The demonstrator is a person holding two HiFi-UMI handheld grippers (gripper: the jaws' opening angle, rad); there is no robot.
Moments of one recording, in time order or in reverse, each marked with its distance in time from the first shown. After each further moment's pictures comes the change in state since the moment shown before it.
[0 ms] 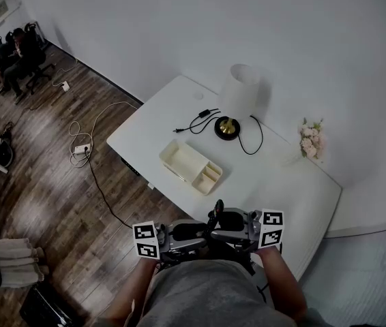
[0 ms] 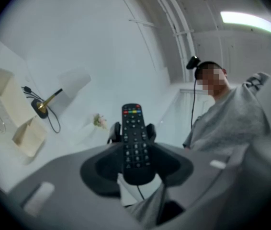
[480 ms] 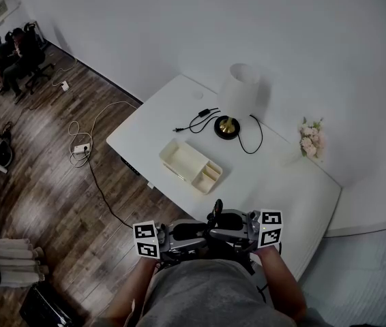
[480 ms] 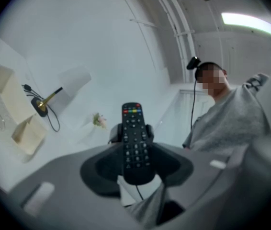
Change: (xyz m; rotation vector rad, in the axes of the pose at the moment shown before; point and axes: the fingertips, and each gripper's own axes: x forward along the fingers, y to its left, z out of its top) left arm 0.000 0.001 -0.003 -0.010 0.005 -0.006; right arm 0.001 -0.002 -0.007 0.039 0.001 0.008
